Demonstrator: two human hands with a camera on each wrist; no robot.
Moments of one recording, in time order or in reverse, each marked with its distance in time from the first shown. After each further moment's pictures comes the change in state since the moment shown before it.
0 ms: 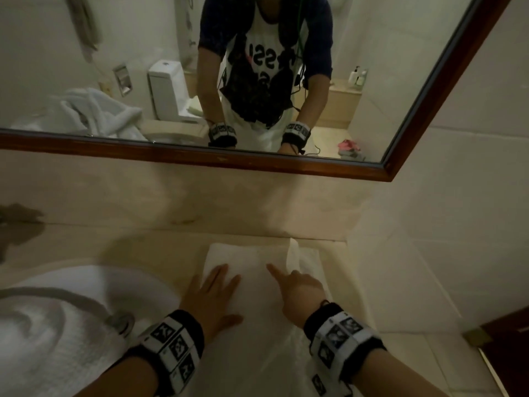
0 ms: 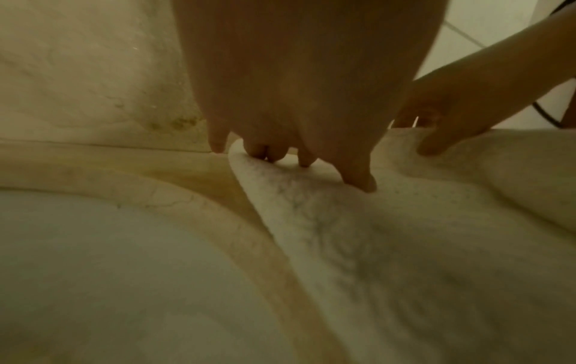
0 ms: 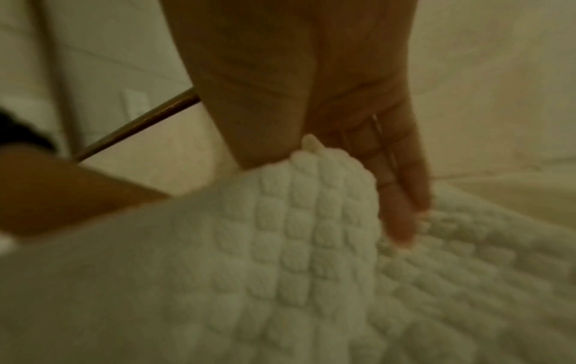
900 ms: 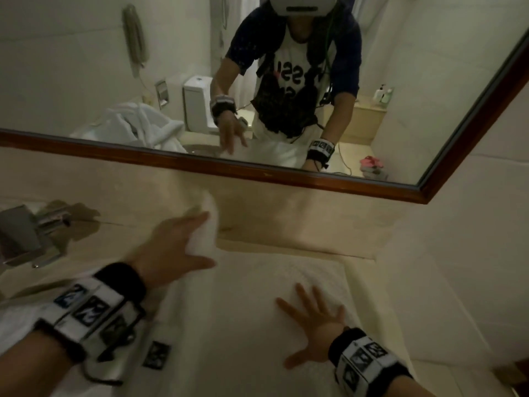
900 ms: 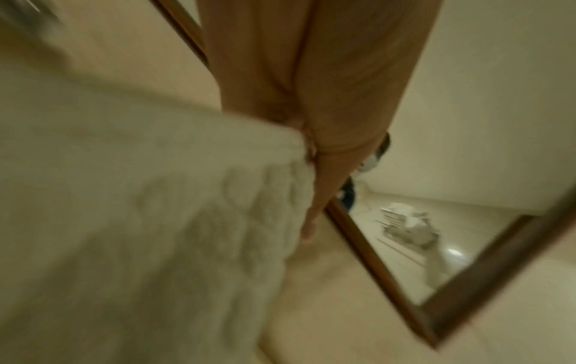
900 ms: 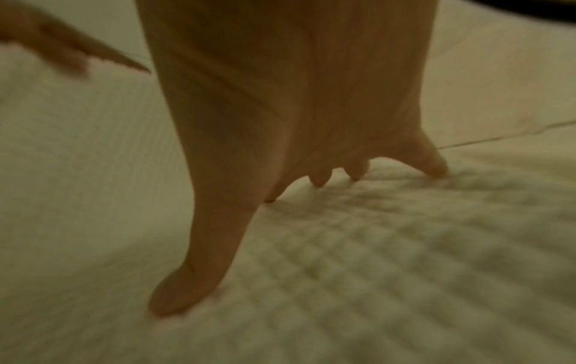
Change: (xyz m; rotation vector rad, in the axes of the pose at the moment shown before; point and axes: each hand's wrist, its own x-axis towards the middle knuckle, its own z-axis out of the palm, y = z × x) left_hand -0.100 -0.096 -0.084 -0.749 0.563 -0.082; right_hand 0.003 -0.010 0.034 -0.038 -0.333 -0.066
